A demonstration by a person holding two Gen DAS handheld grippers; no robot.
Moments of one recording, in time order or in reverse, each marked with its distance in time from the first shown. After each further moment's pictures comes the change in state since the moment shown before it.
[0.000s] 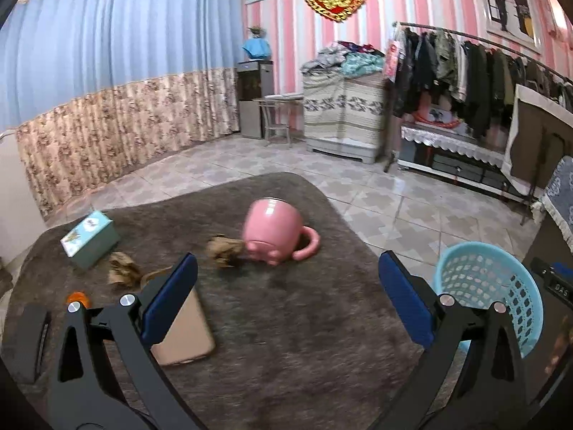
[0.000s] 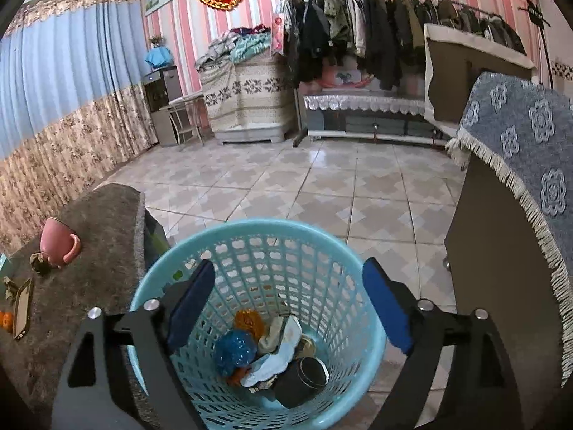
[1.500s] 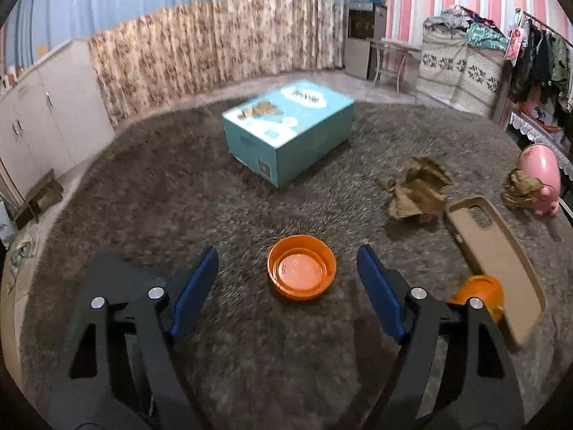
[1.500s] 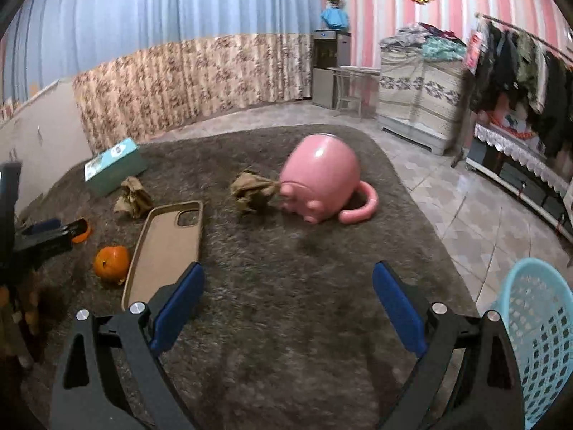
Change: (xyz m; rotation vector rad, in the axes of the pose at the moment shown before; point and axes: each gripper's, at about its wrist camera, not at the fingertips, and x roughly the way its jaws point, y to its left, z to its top) left arm 0.093 0.292 -0.084 -0.223 0.288 0.278; right arm -0.014 0.329 -0.070 -0.457 0.105 0.456
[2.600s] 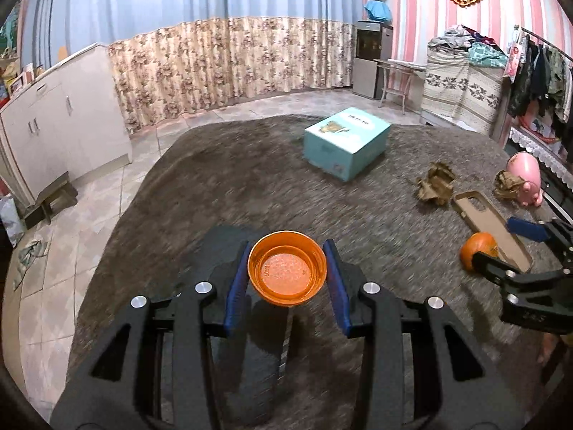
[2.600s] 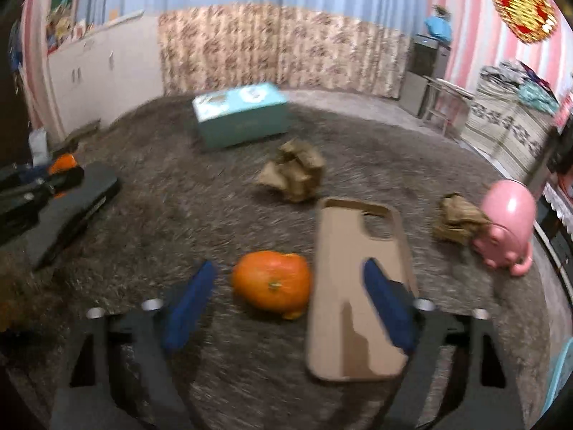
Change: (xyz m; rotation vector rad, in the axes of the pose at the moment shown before) left arm -0.081 0.082 -0.040 -0.021 -0.097 0.029; right arm 0.038 0.160 -0.003 -0.307 0.093 0.207
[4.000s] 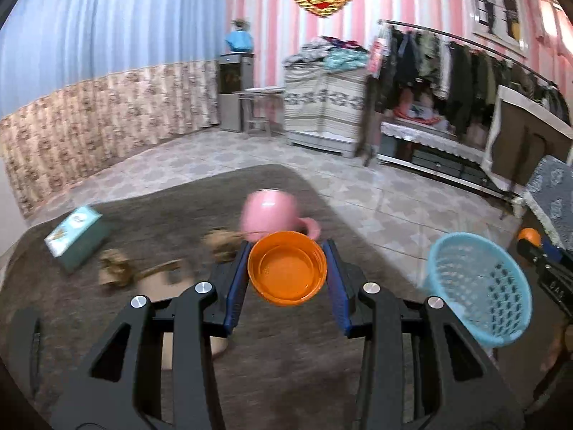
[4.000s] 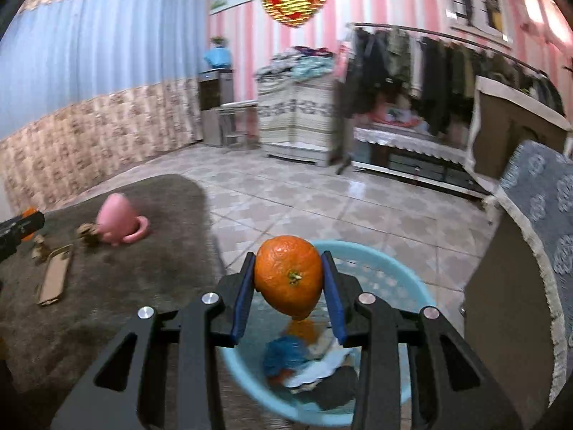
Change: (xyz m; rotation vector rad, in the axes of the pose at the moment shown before) left arm -0.095 -0.330 0.025 0.261 -0.149 -0.455; right arm -0.246 -0.300 -0.170 0.566 -0.222 -0.590
